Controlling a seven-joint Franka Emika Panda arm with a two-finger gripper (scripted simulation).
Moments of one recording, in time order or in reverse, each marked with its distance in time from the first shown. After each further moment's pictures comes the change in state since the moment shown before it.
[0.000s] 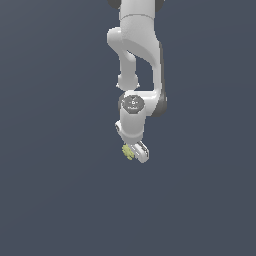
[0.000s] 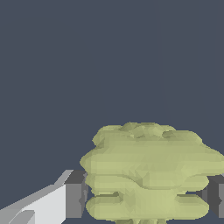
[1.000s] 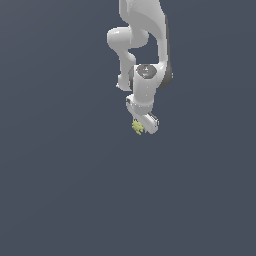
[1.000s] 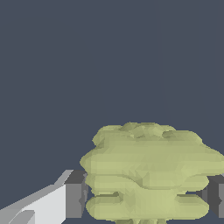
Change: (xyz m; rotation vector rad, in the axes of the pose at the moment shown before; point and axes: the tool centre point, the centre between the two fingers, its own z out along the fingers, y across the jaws) arm -0.104 0.072 -0.043 0.000 -0.001 -0.001
